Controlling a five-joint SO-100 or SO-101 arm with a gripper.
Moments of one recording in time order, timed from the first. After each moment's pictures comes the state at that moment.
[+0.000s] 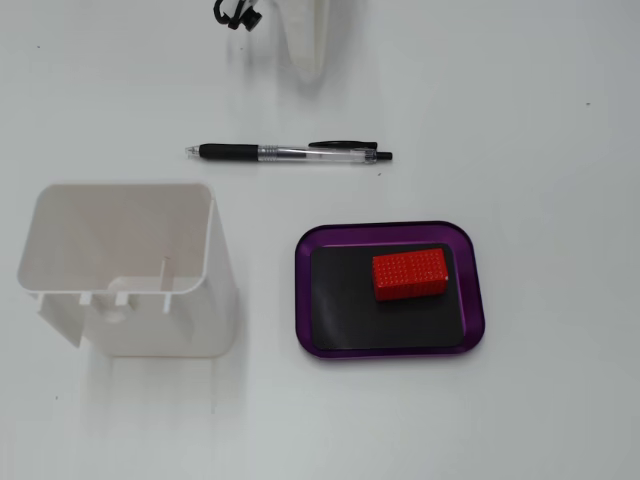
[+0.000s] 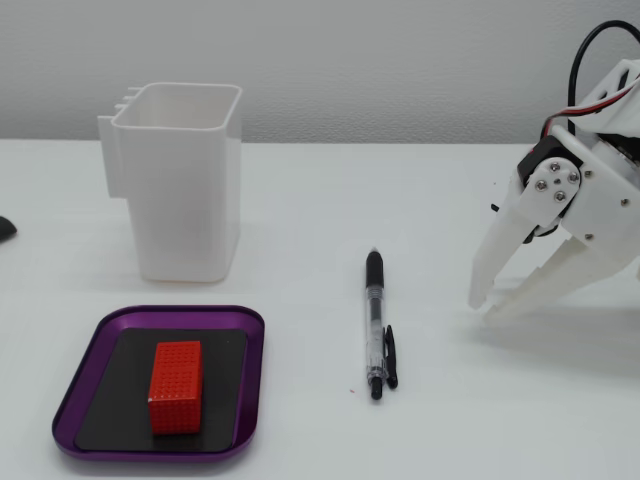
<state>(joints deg) 6.4 192.0 174.5 67.1 6.2</state>
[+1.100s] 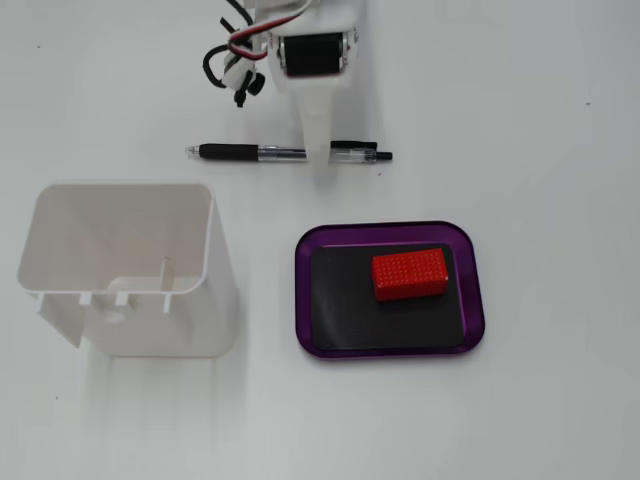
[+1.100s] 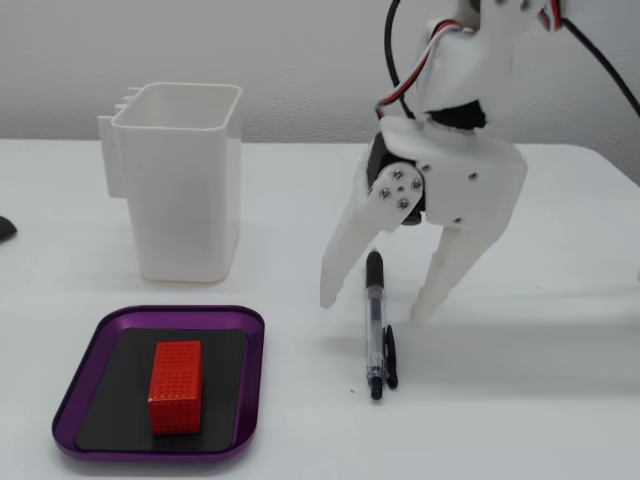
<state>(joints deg) 3.4 101.9 120.1 52.4 -5.9</state>
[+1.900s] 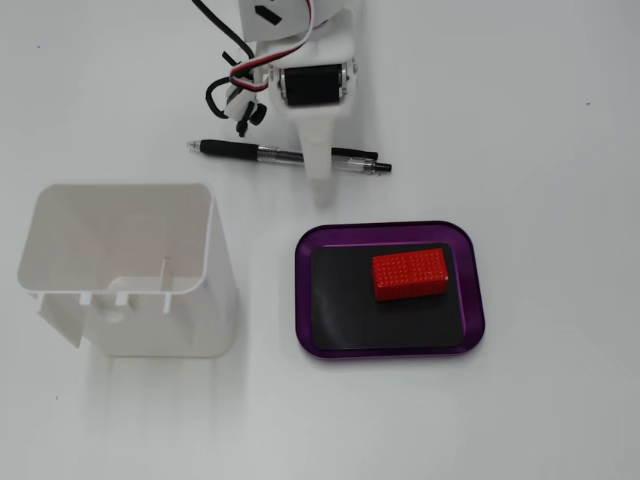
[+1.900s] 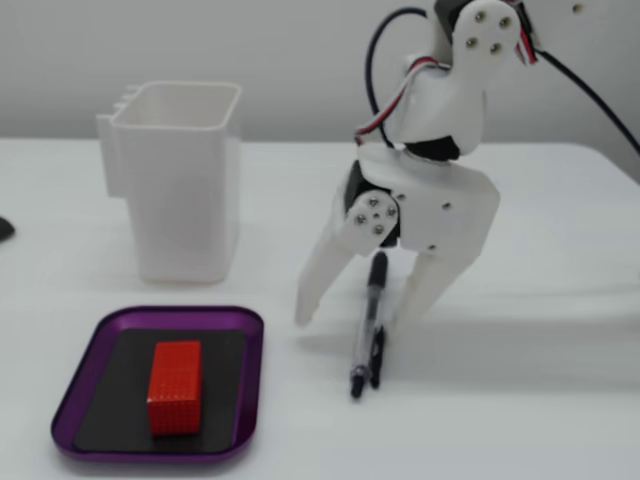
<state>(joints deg) 8.0 94.5 120.7 46.0 -9.3</state>
